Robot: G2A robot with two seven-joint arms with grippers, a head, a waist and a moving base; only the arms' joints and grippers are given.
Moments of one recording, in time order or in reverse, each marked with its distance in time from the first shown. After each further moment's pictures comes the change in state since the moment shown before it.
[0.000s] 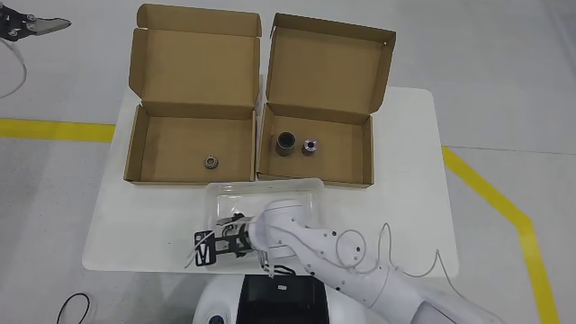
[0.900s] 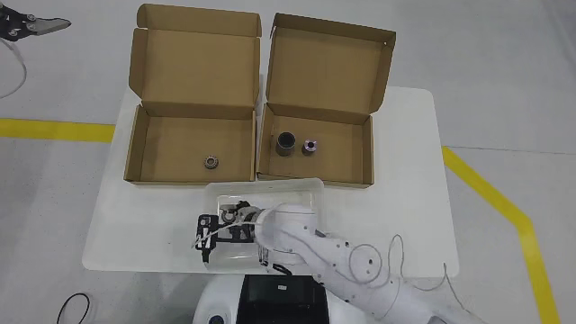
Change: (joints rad) left arm 0.000 0.000 0.000 0.000 0.000 0.000 0.000; right arm -0.116 0.052 0.114 -0.176 -0.120 0.133 -0.053
